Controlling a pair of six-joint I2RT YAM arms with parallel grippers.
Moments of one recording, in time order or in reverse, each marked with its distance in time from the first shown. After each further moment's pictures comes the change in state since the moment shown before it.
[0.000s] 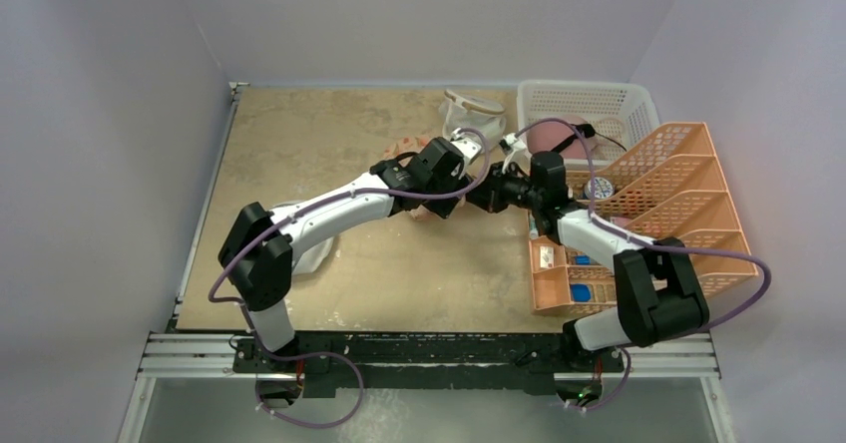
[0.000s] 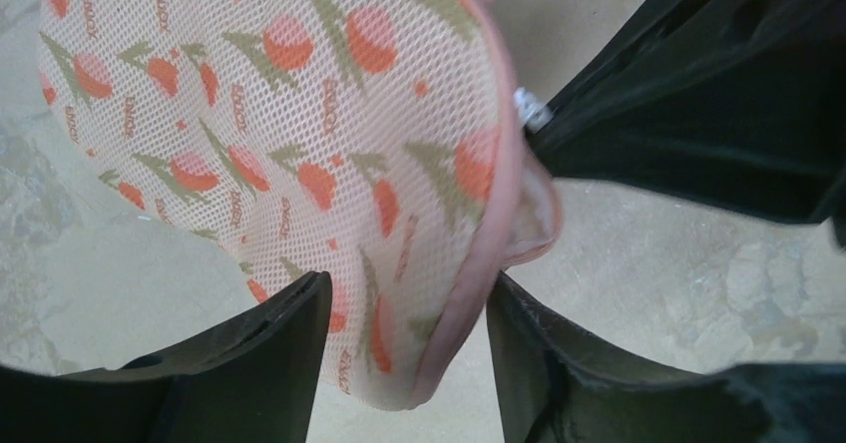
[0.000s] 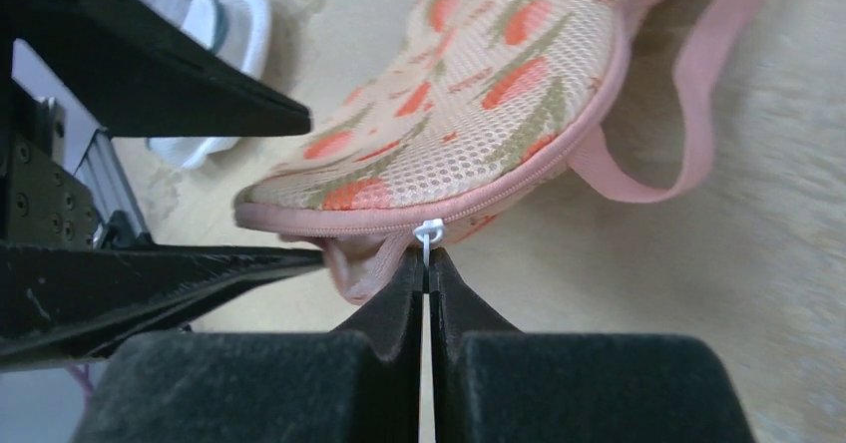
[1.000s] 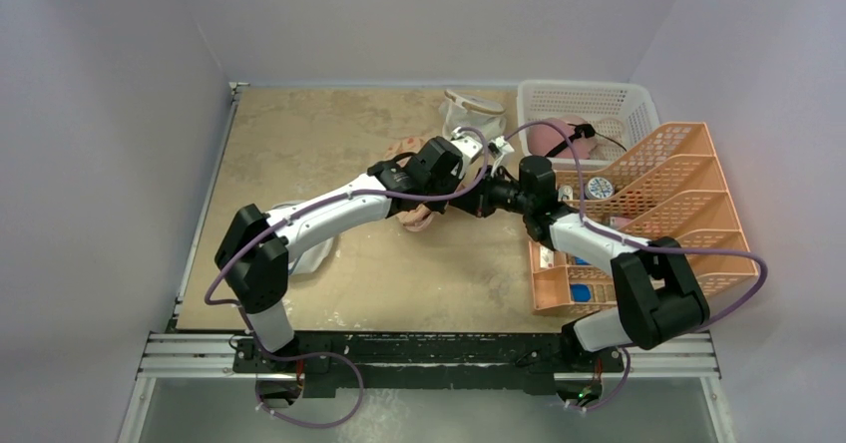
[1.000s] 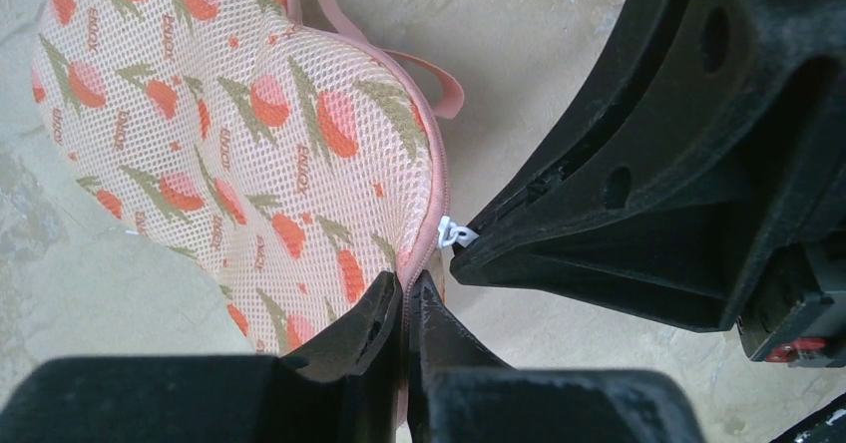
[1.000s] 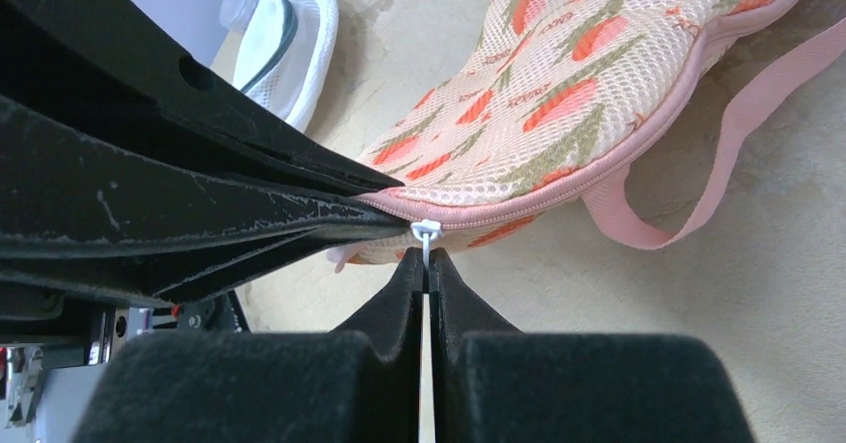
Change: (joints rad) left arm 0.000 -0.035 -0.019 0.031 0.032 0.001; right arm 0.107 -0.011 -0.016 0.093 0.009 0.119
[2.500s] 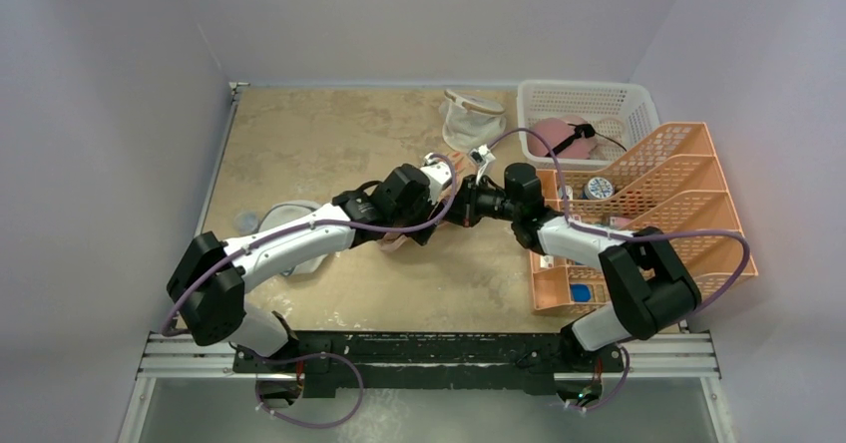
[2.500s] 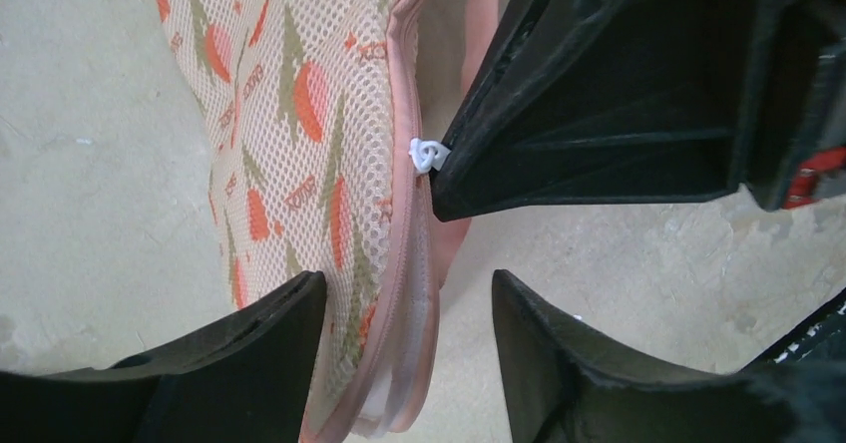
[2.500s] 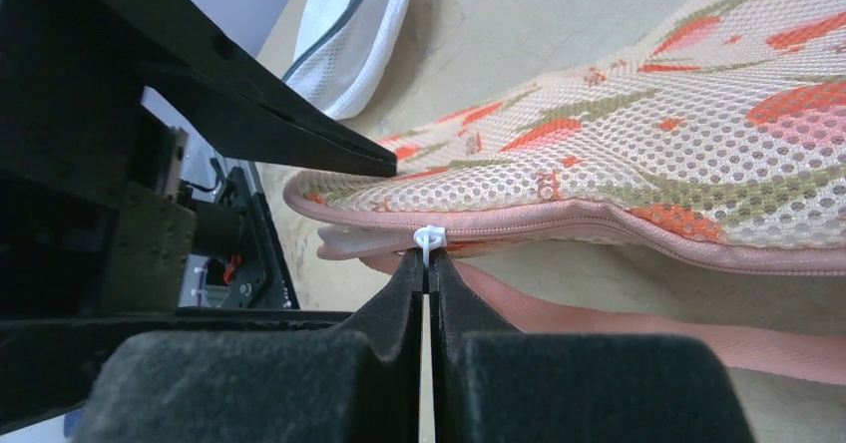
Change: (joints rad) left arm -0.002 -0.267 -0.349 0.113 0.076 -0.012; right arm 0.095 0.067 -0.020 0.116 -0.056 0.081
